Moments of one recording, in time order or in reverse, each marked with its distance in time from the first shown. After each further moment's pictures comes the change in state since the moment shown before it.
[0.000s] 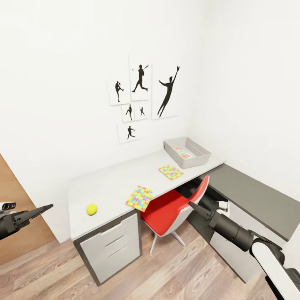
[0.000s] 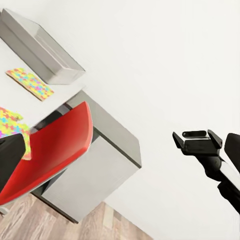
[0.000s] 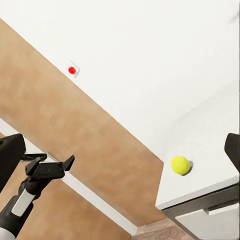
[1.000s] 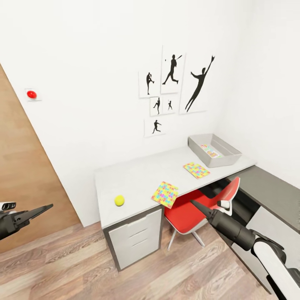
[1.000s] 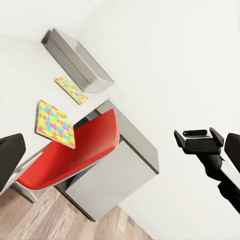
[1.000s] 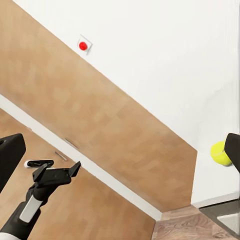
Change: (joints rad) left arm 0.000 0.000 0.000 -0.001 0.000 0.001 0.000; right arm 0.000 0.000 -0.016 -0.002 -0.036 0.014 0.000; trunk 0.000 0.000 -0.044
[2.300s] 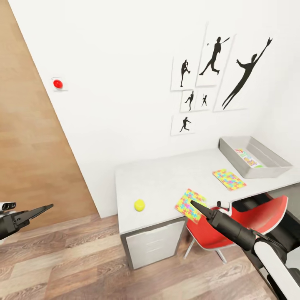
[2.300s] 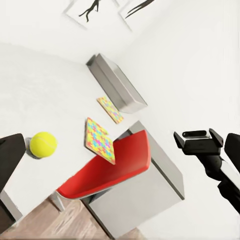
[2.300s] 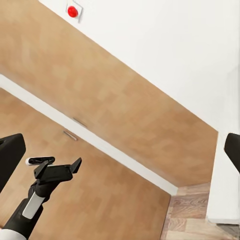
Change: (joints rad) left arm 0.000 0.000 0.000 0.000 0.000 0.001 0.000; right arm 0.000 0.000 -0.006 0.002 -0.001 0.030 -0.001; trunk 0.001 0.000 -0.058
